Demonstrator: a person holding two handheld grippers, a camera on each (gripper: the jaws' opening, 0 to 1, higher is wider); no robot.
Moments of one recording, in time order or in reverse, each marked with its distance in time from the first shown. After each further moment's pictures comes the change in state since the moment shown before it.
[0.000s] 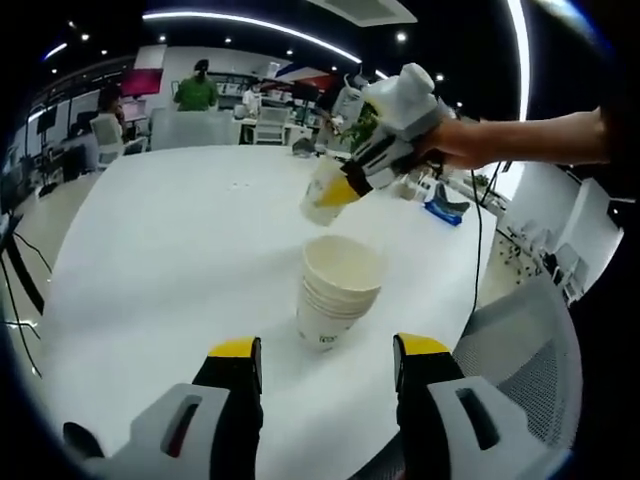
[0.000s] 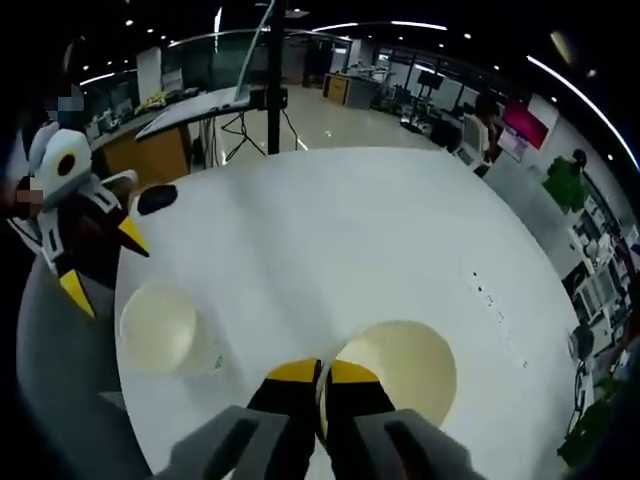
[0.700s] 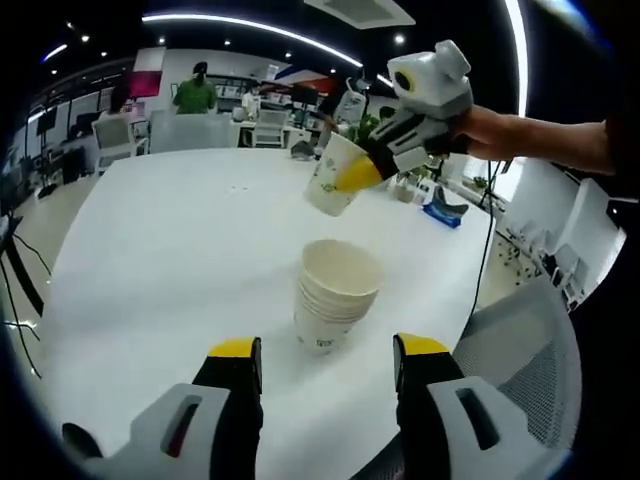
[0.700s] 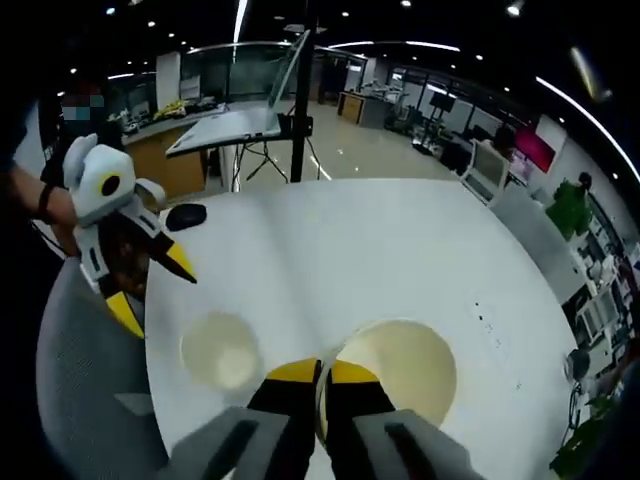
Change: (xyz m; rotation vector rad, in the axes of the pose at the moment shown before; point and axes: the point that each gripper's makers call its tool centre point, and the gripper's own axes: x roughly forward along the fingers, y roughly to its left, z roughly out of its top) left arm 0.000 -0.002 0.001 -0.001 -0.013 -0.001; right arm -0.040 0.042 0.030 -0.048 -0.075 0.031
